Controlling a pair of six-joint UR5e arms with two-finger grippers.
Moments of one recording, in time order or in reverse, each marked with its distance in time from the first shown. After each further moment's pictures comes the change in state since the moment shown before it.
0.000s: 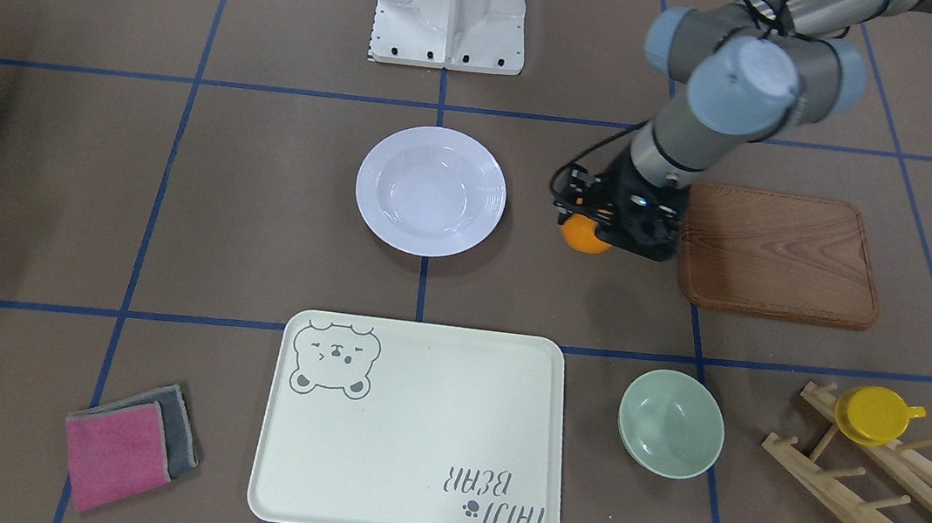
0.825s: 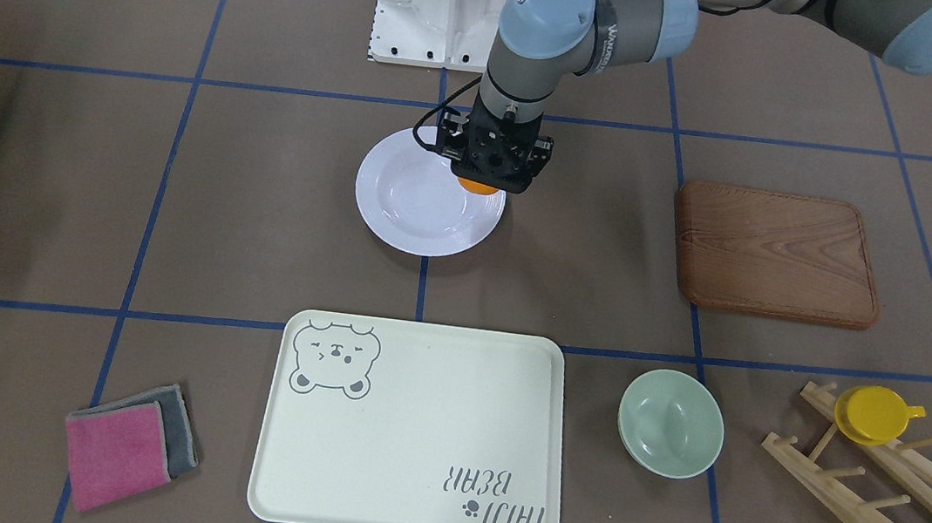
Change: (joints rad) left arm 0.148 -0.220 0.071 0.196 0.093 -0.088; right arm -0.010 0.002 0.000 0.000 0.002 0.003
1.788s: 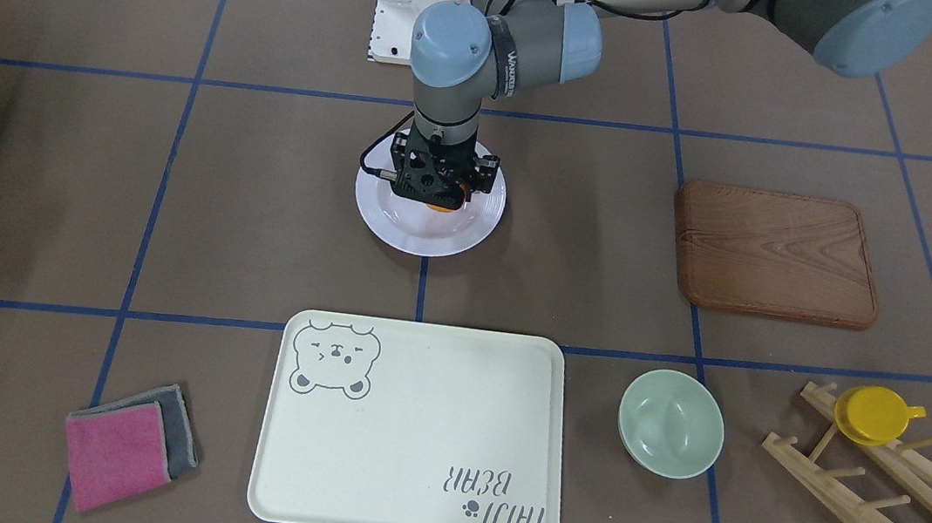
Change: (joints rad) left arm 0.091 -0.109 0.206 -0.012 0.125 0.000; right arm -0.001 0.005 -0.001 0.000 0.000 0.001
